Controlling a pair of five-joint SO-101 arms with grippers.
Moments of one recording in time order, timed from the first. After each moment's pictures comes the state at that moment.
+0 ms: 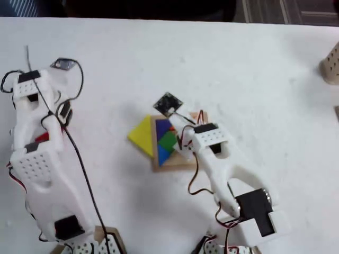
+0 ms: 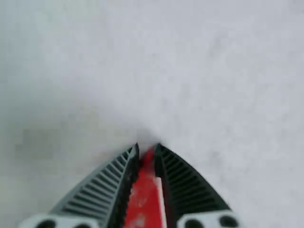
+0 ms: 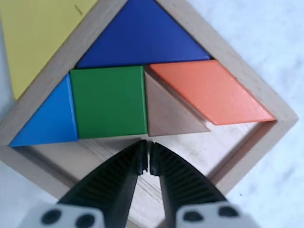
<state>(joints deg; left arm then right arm) -26.9 42.7 -22.7 80.7 -32.8 -21.5 -2.6 43.3 39.4 32.0</state>
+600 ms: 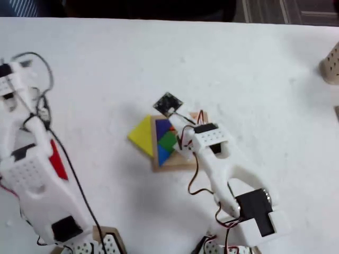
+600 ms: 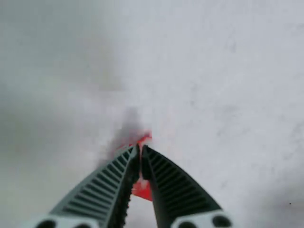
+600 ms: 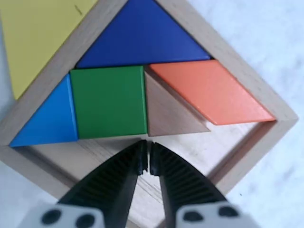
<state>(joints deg) -33.1 38.5 -32.4 101.1 -5.5 -21.5 -2.6 43.3 39.4 32.0</state>
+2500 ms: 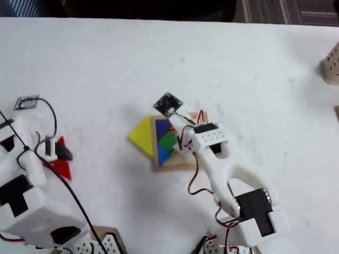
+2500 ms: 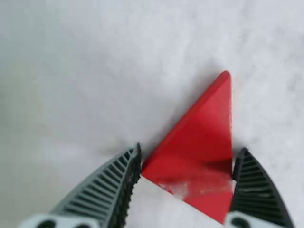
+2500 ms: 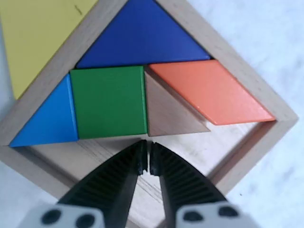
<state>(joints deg) -40.8 8.0 31.6 58.1 -24.0 -21.5 -2.6 43.3 39.4 32.0</state>
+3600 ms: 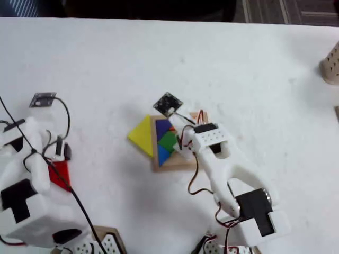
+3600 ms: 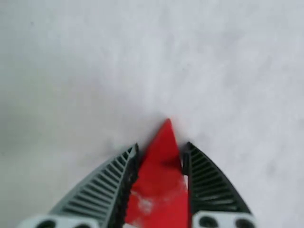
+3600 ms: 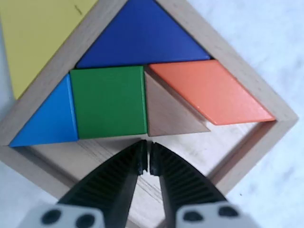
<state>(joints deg) -37.0 6.4 35.6 56.3 -27.5 -21.5 -2.6 43.3 39.4 32.0</state>
